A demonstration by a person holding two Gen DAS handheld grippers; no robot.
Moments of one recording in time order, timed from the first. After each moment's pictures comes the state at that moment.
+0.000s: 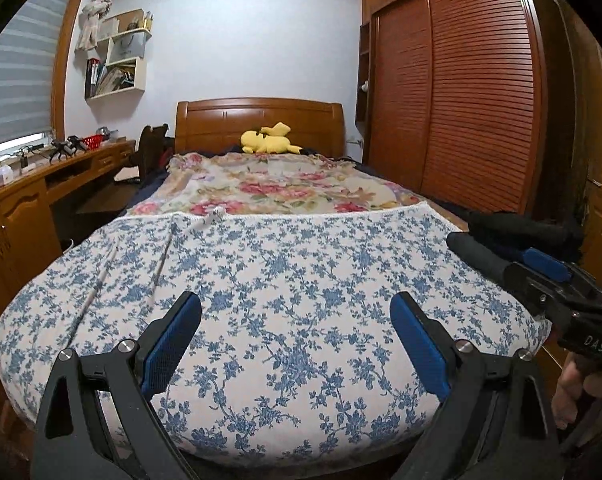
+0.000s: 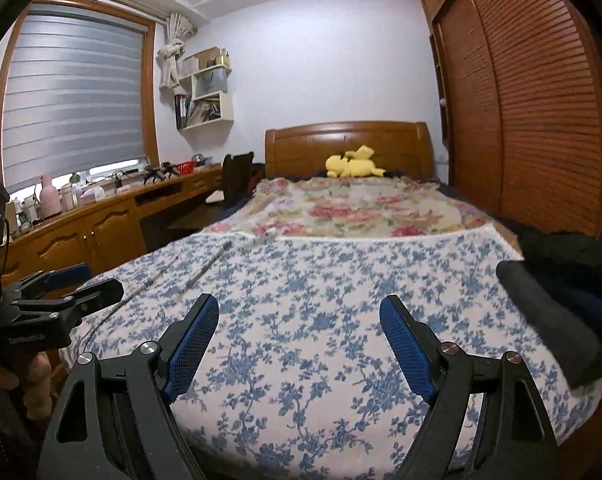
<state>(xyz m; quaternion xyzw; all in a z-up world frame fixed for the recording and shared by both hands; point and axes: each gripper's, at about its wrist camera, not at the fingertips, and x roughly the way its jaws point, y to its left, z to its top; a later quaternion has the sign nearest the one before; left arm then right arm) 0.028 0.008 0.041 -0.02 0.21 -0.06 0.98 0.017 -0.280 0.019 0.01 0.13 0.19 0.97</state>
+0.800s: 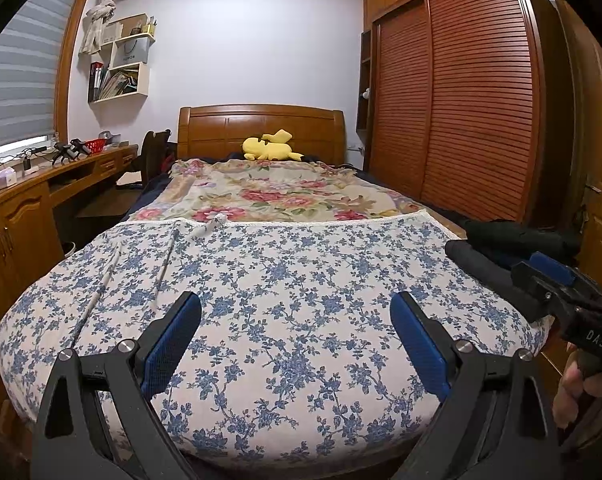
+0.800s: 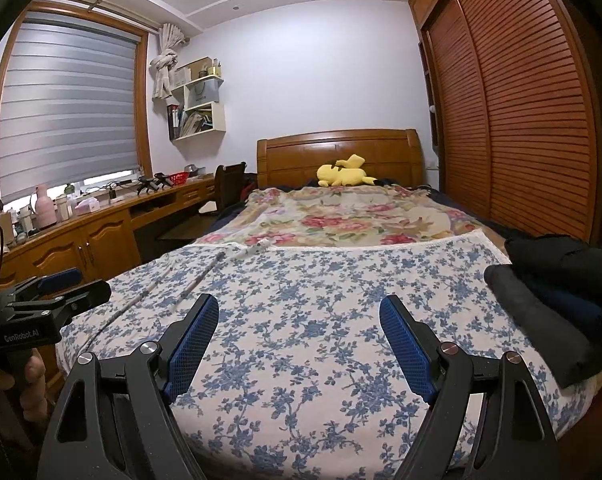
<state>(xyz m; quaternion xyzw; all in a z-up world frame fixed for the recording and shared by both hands) 0.018 0.009 0.048 -0.02 0.20 -0.06 0.98 0.012 -0.279 0.014 0.02 0.12 0.18 0.98</state>
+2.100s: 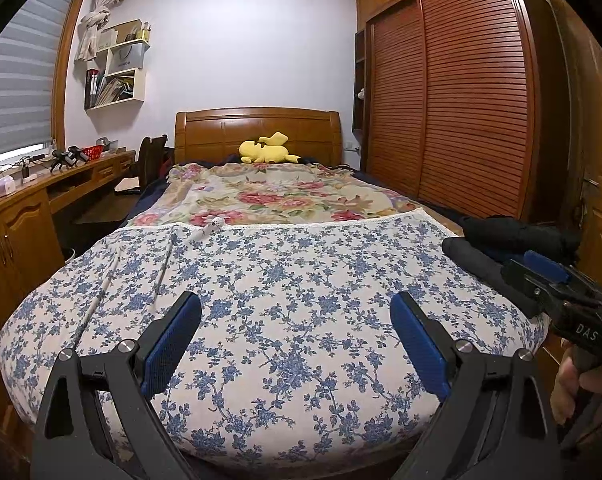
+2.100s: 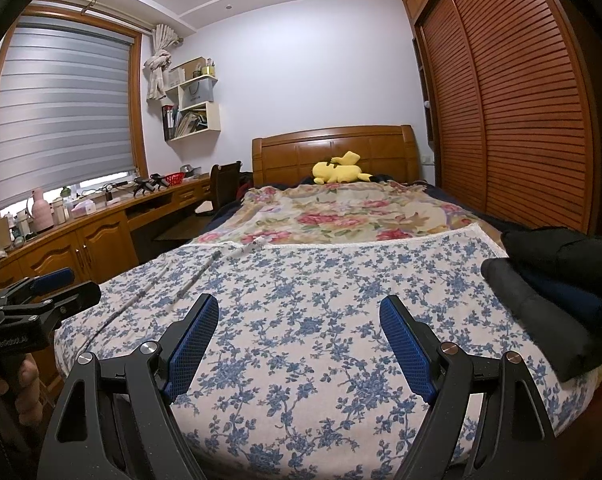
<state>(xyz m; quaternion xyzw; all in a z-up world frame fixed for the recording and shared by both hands) 0.016 0.007 0.050 -0.01 0.20 -0.06 0.98 0.018 -0.291 0.012 0.02 0.13 0.18 0.98</state>
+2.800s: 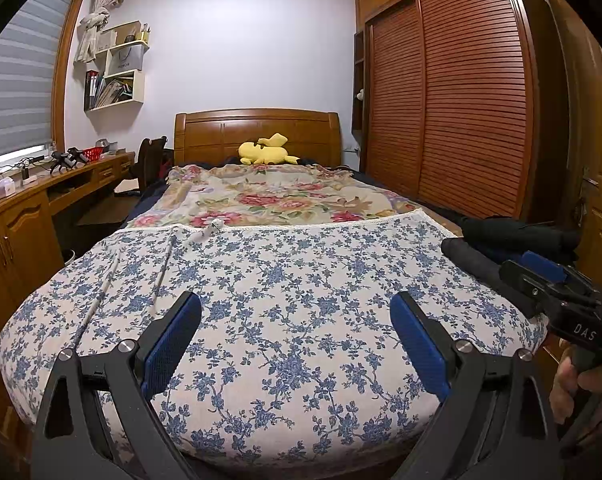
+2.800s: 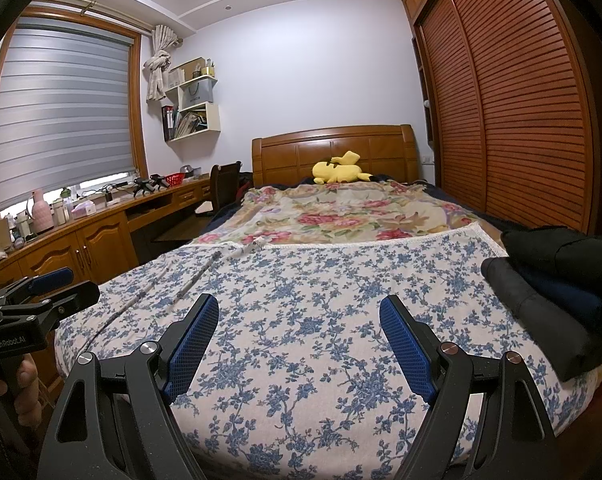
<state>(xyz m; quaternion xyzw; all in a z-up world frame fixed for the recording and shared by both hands) 0.016 0.008 0.053 -0.01 0.20 -0.06 0.98 0.018 -0.291 0.012 0.03 0.13 0.18 0.98</state>
